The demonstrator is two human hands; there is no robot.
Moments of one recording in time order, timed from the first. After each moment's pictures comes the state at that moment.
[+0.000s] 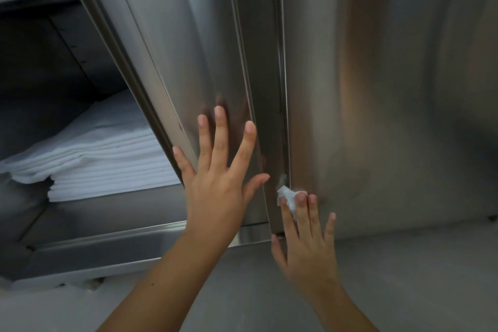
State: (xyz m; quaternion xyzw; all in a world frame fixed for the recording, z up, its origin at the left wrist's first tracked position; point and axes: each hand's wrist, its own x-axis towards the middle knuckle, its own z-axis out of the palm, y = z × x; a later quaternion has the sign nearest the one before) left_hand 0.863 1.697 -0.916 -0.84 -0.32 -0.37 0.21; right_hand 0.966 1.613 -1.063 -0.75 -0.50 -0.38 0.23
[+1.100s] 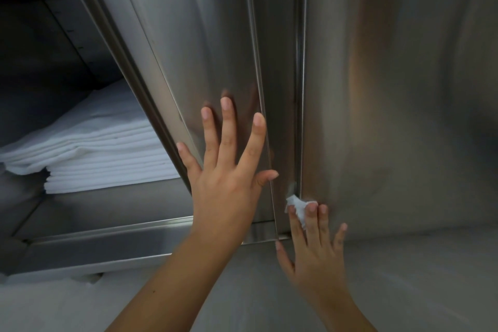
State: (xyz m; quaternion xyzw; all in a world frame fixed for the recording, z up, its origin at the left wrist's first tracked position) left_hand 0.869 1.697 -0.921 -0.85 -0.33 -0.37 0.18; right_hand 0.968 1.615 -1.091 -0.75 -0.51 -0.34 0.24
